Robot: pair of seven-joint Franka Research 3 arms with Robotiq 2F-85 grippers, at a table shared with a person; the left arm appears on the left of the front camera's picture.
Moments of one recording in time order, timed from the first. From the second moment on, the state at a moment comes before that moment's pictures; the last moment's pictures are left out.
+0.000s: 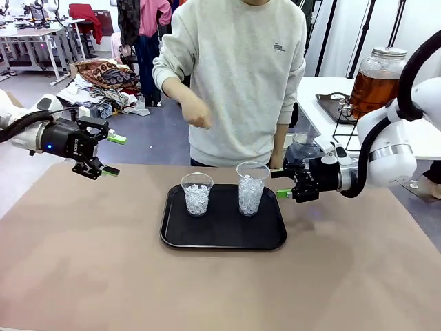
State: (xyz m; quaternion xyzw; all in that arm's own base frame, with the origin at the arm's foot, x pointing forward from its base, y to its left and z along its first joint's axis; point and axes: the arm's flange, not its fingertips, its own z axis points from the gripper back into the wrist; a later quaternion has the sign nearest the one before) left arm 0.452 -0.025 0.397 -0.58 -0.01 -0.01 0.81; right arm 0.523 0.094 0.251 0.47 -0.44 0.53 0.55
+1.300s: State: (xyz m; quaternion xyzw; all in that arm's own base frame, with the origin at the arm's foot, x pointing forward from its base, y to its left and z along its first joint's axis) left arm 0.452 -0.025 0.397 -0.58 -0.01 -0.01 0.81; right arm 0.529 0.126 0.227 0.49 -0.44 0.52 0.54
